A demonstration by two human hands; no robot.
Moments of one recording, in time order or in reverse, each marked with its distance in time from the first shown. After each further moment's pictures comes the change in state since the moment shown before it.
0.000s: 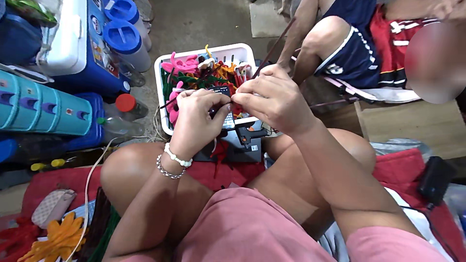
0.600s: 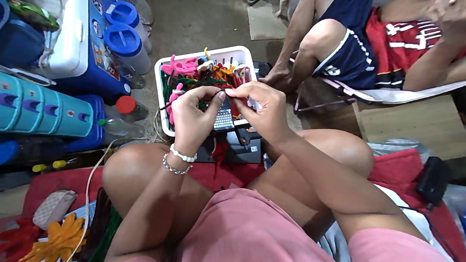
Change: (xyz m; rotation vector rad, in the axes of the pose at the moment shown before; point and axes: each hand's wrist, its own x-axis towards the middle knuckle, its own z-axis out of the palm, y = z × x) left_hand -0.004 0.002 0.008 -0.227 0.200 -0.207; right_hand -0.003 -0.027 0.025 0.377 0.230 0.503
